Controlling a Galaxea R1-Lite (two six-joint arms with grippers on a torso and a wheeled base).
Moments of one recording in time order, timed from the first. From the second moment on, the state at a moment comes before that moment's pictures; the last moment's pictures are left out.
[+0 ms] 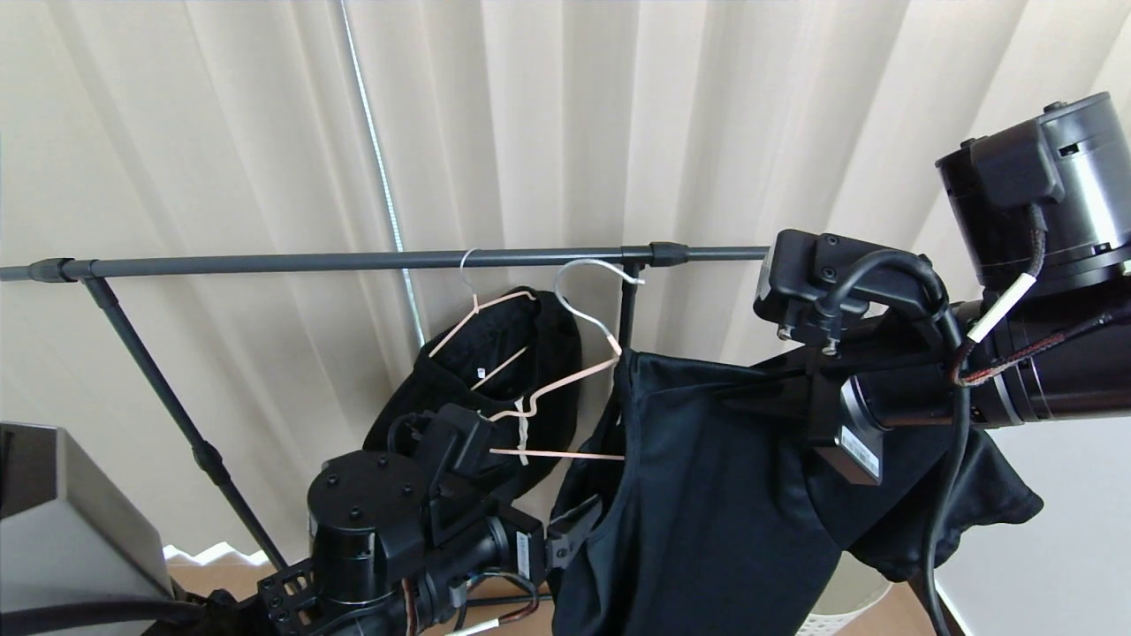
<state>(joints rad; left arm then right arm) -0.77 1.92 -0.39 -1.26 0.07 -0.23 0.66 1.55 -1.25 0.36 0.08 -0.55</state>
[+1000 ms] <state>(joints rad) -0.80 2.01 -0.42 -1.25 0.18 -0.23 0.70 1.48 -1.25 0.37 0.08 -0.48</state>
